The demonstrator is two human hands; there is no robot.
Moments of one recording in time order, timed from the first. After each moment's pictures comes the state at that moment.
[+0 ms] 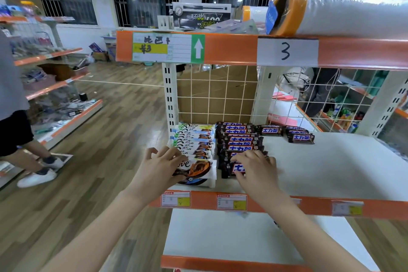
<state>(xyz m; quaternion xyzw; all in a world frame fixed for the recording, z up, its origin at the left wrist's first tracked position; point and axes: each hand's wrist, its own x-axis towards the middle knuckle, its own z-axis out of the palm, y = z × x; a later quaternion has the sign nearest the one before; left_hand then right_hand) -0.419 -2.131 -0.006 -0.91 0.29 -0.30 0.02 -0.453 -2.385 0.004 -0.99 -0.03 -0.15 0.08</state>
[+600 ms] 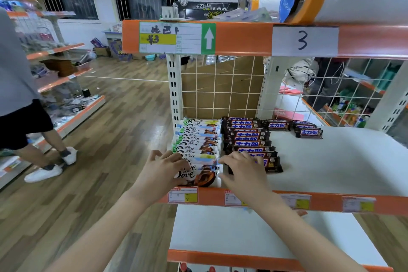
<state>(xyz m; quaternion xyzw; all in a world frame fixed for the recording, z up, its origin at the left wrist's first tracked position) -0.416 -2.121 -0.019 -0.93 0.30 -0.22 -0.01 -0.453 -2.348 -0.006 -0.98 -0.09 -0.12 0.10</state>
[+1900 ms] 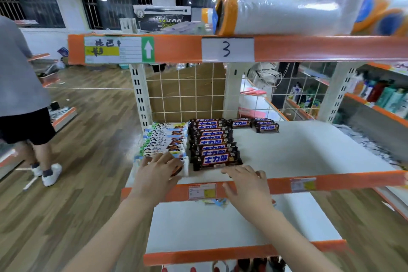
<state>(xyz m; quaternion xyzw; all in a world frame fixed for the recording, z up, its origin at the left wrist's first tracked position) -0.442 -2.195 -0.014 -0.93 0.27 -0.27 -0.03 -0.520 -2.421 -0.014 -0.98 -0.01 -0.15 0.10</state>
